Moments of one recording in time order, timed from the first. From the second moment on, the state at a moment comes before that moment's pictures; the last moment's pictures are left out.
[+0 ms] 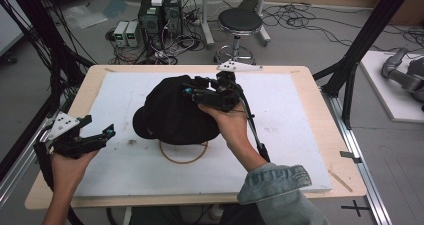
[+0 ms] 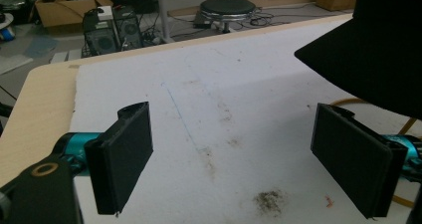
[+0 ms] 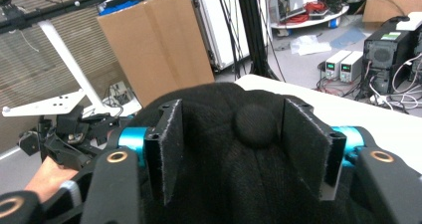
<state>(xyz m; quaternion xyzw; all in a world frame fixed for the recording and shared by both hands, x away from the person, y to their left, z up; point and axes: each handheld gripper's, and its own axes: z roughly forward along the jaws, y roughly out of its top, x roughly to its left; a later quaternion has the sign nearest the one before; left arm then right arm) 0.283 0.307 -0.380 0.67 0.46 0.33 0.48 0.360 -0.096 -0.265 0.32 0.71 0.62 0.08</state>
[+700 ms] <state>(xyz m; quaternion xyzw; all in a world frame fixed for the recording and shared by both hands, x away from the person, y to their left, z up) 0.282 0.308 -0.382 0.67 0.46 0.33 0.48 0.358 -0.182 -0.272 0.40 0.66 0.61 0.16</state>
